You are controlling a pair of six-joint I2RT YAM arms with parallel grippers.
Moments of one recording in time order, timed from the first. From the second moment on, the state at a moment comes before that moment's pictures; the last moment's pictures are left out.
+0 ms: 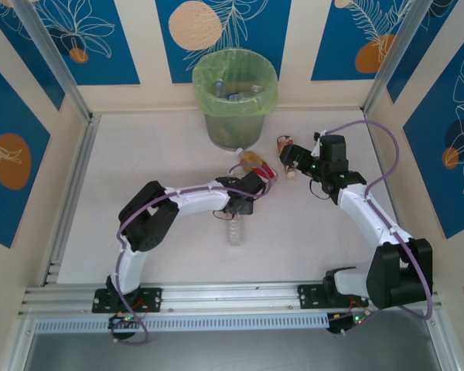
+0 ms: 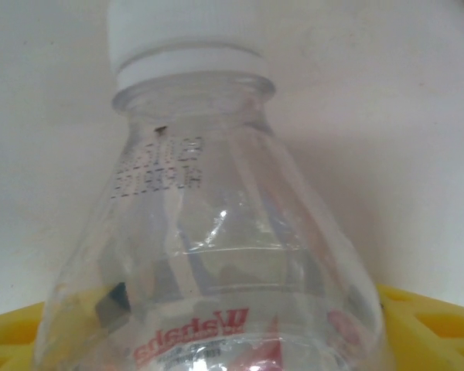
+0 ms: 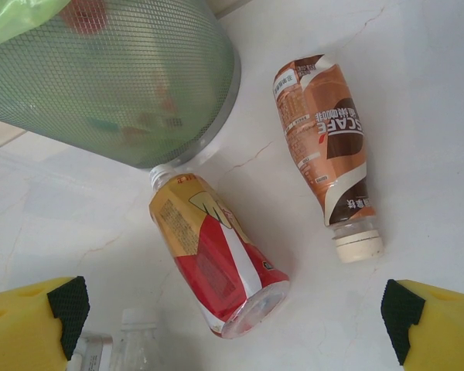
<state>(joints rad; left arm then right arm) -0.93 2.06 1.42 -0.62 -0.32 -0.75 0.15 1.27 0.90 -0.25 -0.18 0.55</state>
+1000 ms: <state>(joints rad) -0.88 1.98 1.34 -0.49 -0.22 -0.55 0.15 1.29 0.91 -0.26 -0.18 0.56</state>
